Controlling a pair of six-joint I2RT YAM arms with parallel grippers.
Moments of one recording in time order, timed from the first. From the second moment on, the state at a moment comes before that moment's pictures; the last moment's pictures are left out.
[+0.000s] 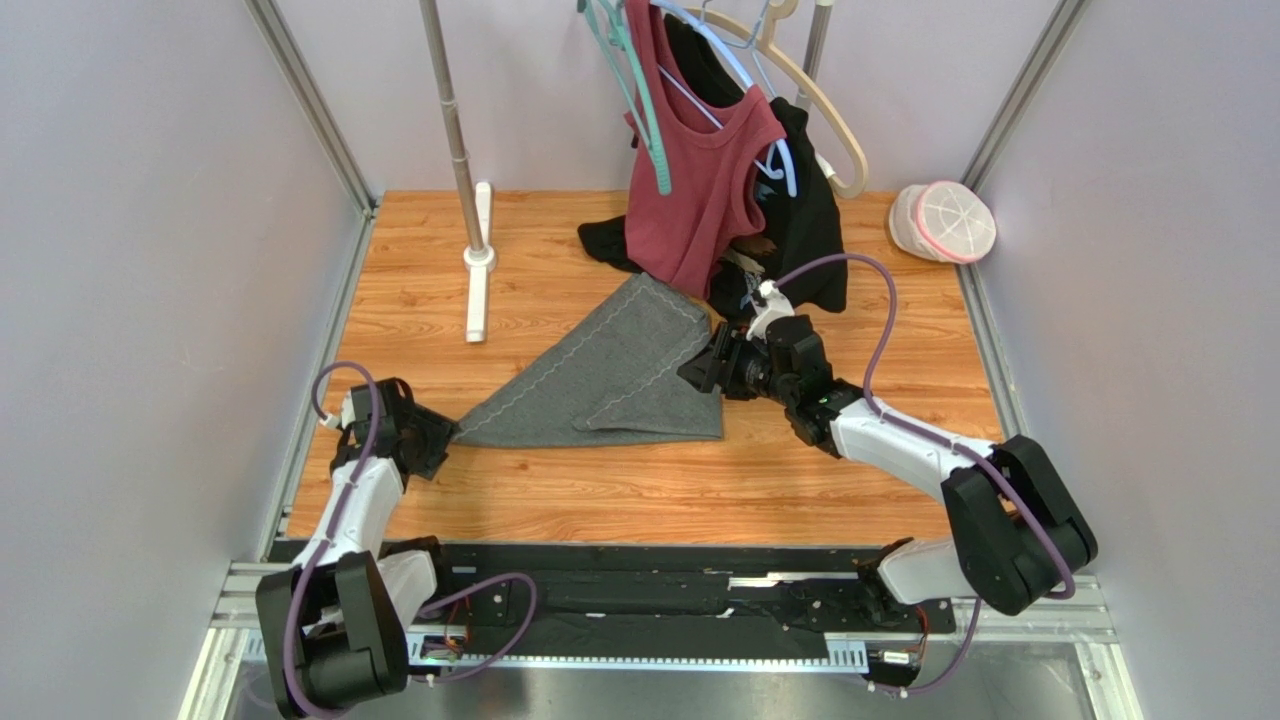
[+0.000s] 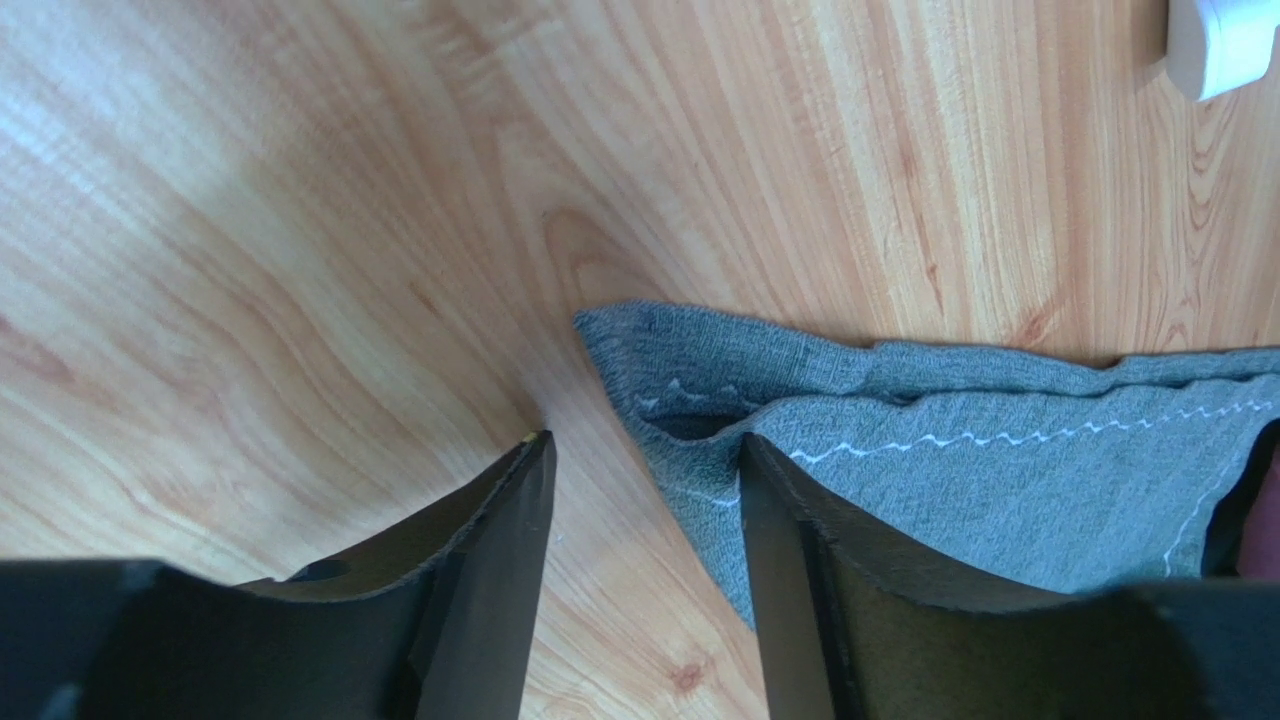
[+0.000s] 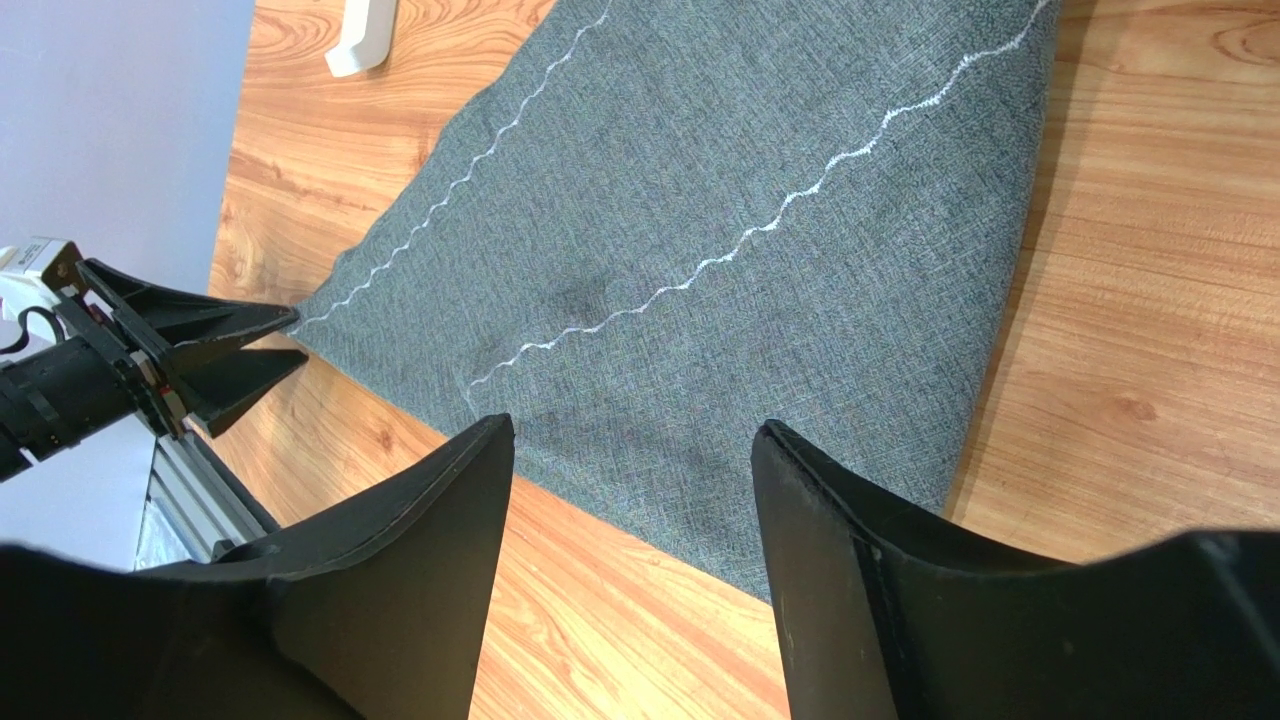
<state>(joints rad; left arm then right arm) 0.25 0.98 0.37 -0.34 0.04 -0.92 0.53 1.37 0.66 0.26 -0.20 0.67</state>
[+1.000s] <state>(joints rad) 0.27 1.02 0.39 -0.27 0.01 -0.83 0.52 1.39 0.65 0.26 -0.20 0.67</state>
